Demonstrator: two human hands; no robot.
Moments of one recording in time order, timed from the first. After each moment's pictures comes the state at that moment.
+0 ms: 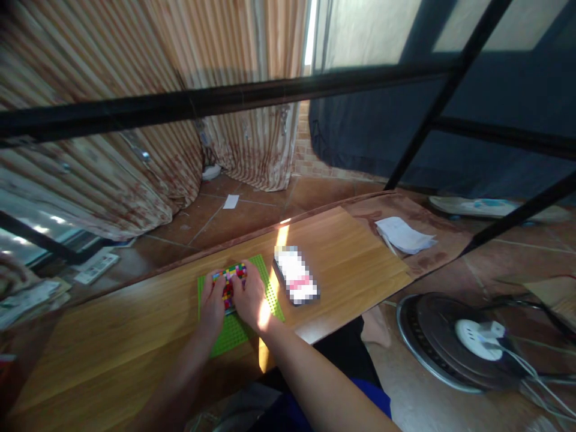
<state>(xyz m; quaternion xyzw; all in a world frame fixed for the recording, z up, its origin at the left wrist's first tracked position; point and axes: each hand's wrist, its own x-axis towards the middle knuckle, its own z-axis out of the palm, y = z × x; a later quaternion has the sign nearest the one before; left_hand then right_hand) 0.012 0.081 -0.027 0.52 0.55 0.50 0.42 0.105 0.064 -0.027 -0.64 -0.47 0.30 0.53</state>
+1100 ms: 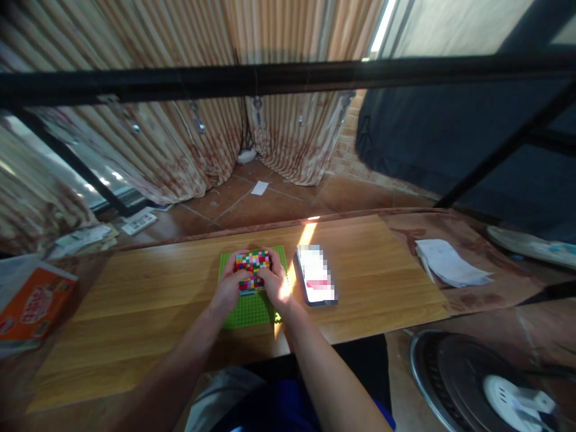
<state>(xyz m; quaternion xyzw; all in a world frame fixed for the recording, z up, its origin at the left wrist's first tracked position) 0.012 0.073 -0.022 0.40 0.46 0.53 0.59 0.133 0.069 -0.051 -0.50 -0.44 0.50 0.56</state>
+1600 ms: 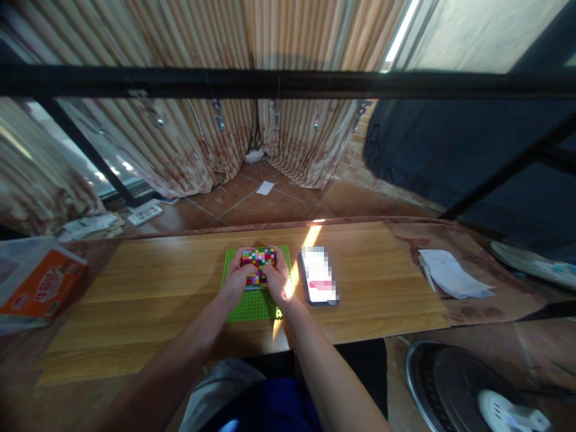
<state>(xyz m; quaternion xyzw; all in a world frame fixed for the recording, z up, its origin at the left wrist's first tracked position) 0.018 0.071 -0.017 0.41 0.49 0.54 0.54 0.131 0.070 -0.045 -0.52 -0.46 0.47 0.54</state>
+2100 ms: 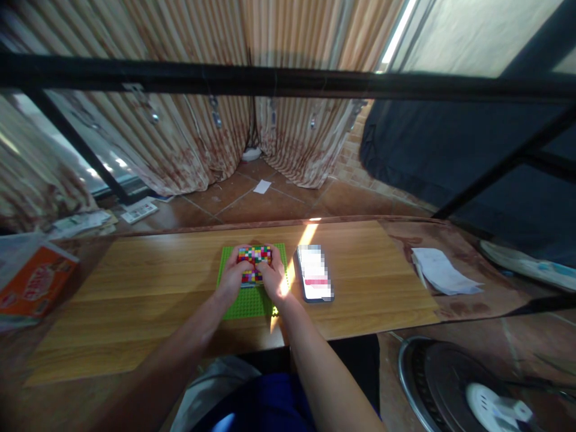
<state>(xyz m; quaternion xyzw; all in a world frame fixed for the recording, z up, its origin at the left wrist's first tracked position) 0.018 0.071 -0.019 0.41 0.50 0.55 0.53 0.129 0.067 -0.039 -0.53 -0.46 0.47 0.54</state>
